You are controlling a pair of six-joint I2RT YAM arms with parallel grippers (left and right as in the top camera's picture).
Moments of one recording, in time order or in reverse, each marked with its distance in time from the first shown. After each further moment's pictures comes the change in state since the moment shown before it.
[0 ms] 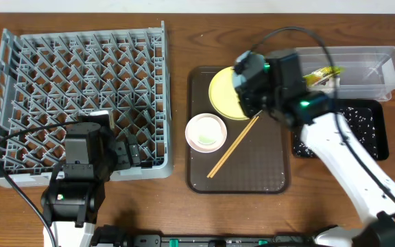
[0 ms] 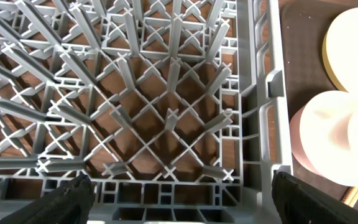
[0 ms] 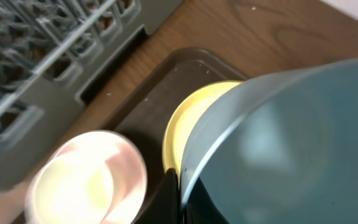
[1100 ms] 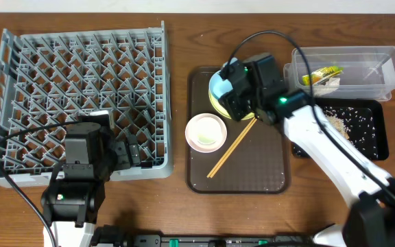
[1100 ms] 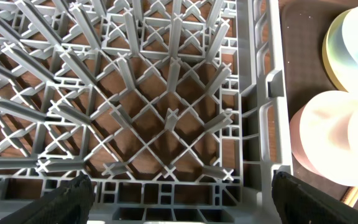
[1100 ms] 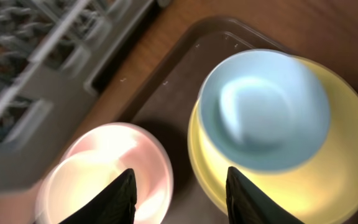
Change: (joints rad) left arm 0.000 0.000 0.000 0.000 0.000 0.000; right arm 0.036 0.071 0.012 -0.051 -0.042 0.111
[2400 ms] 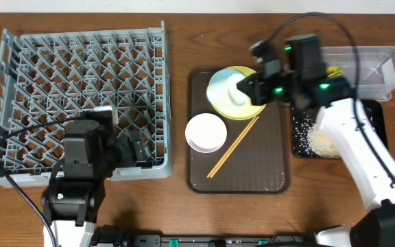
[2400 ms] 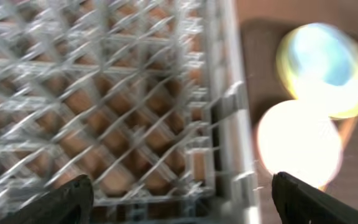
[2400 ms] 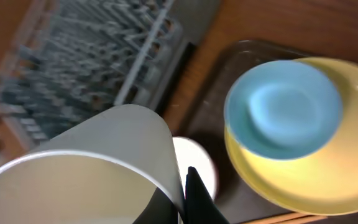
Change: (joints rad) left arm 0.000 0.011 0.000 0.098 0.161 -0.027; right arm -0.220 -0.041 0.095 -0.105 -0.415 0.169
